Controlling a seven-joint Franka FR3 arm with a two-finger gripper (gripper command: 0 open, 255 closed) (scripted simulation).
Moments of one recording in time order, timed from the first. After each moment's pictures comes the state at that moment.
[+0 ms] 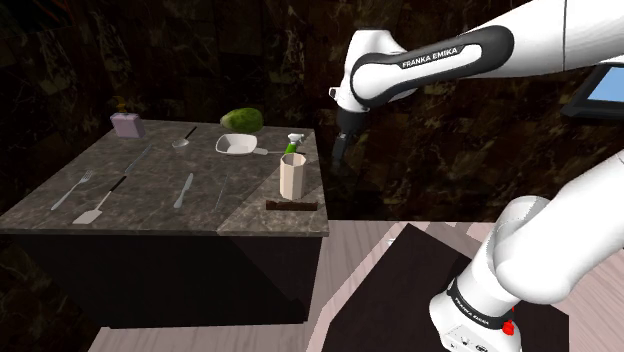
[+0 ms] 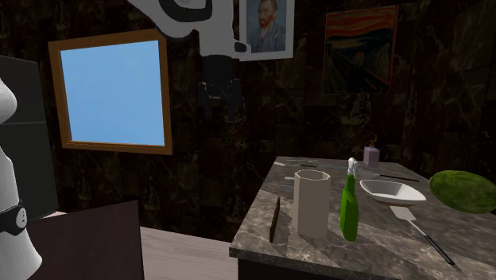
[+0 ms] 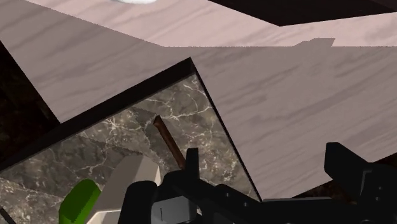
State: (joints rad) arm 0.06 -0.28 -0.10 -2.34 0.02 2.09 -0.41
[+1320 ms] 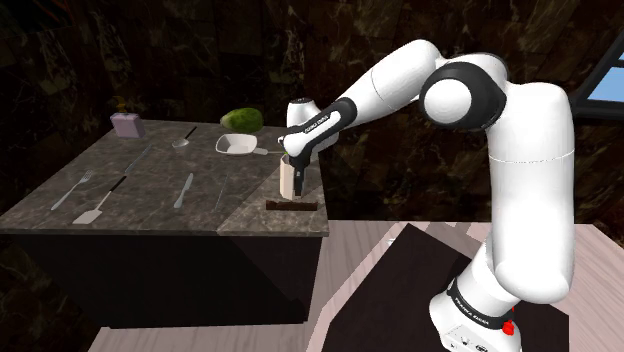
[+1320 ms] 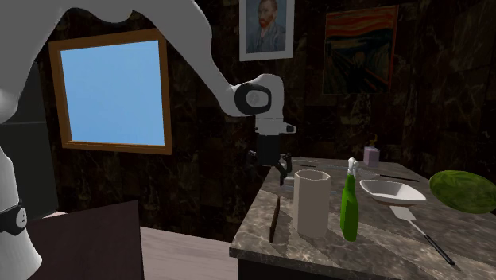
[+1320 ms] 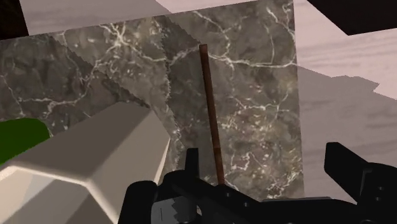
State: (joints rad) arm 0.06 0.50 -0.09 -1.89 0.02 2.36 -0.72
